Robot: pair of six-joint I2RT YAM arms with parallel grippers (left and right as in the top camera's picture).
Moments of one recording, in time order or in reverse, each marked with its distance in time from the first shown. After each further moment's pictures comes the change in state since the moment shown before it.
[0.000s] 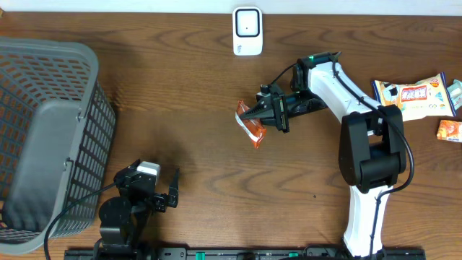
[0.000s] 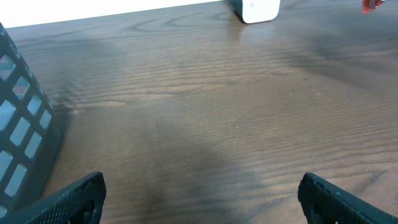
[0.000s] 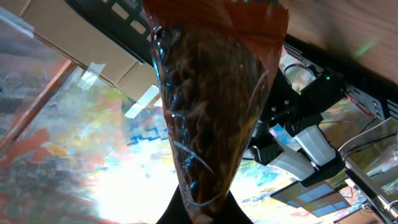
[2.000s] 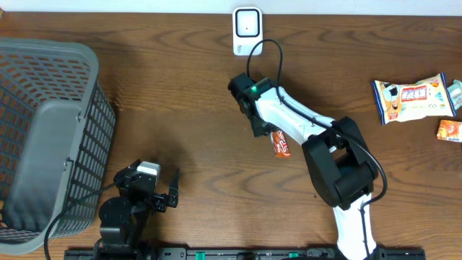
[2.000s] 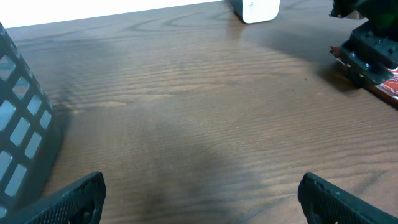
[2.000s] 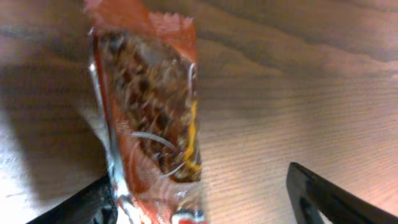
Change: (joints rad) left arm 0.000 0.000 0.000 0.000 0.000 0.000; right arm 0.325 -0.017 -0.090 0.687 1.989 0.417
